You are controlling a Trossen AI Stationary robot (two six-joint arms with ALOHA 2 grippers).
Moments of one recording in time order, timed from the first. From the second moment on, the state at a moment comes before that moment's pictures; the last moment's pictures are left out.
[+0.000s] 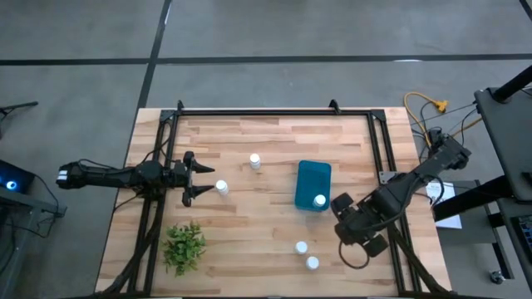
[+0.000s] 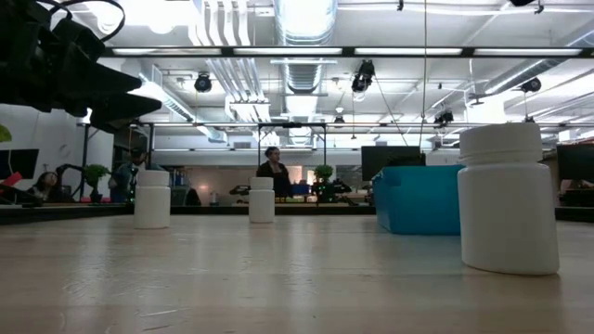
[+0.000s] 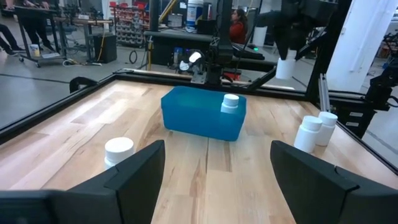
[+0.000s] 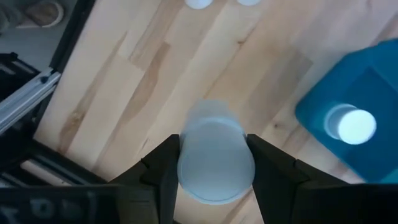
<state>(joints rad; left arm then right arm) -0.05 0.21 0.01 0.10 -0.11 -0.12 0.60 1.47 1.35 -1.28 -0.08 0.09</state>
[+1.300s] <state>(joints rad) -0.05 0.21 0.01 0.10 -0.11 -0.12 0.03 1.46 1.45 -1.35 -0.08 -0.12</state>
